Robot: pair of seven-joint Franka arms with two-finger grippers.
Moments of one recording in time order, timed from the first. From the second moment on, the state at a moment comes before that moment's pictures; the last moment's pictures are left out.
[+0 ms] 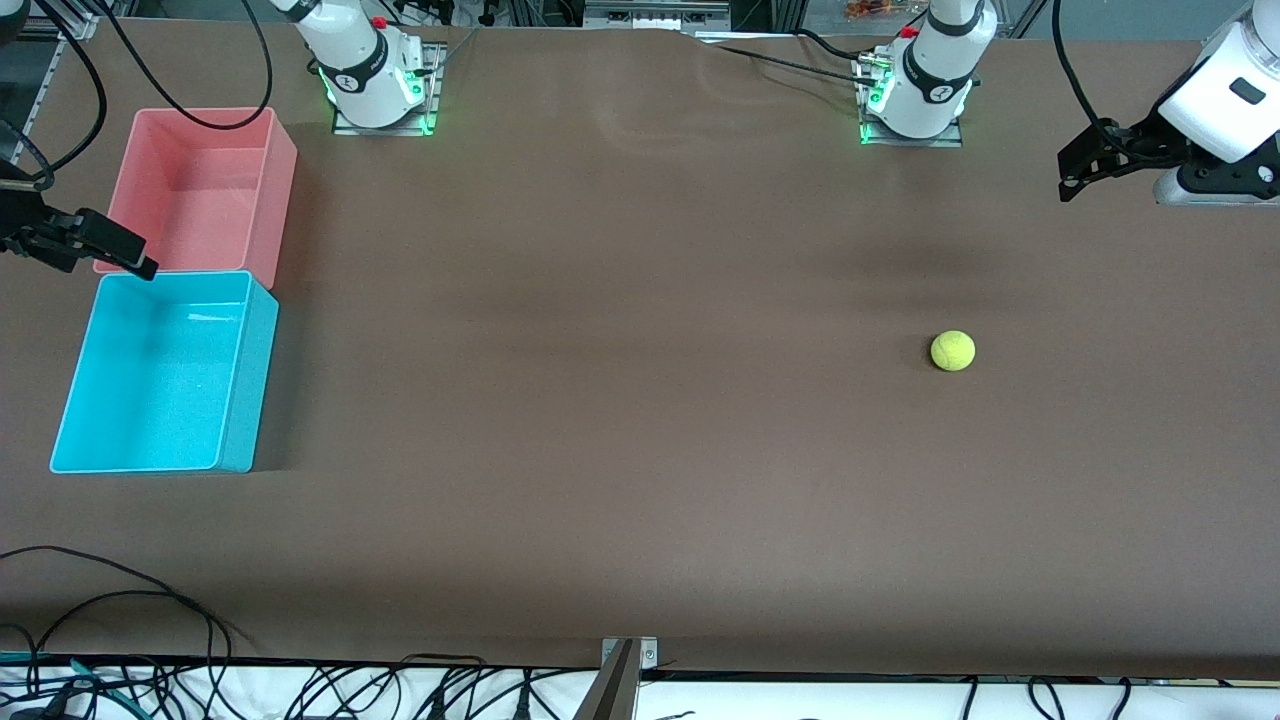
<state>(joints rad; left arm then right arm) -0.02 -0.09 -0.08 -1.61 0.04 1.45 -0.06 -0.13 0.03 0.07 -1.61 0.05 1.67 0.05</state>
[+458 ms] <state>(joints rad) -0.03 -0.09 -0.08 -1.61 0.04 1.45 -0.06 -0.13 0.03 0.07 -1.61 0.05 1.67 0.05</state>
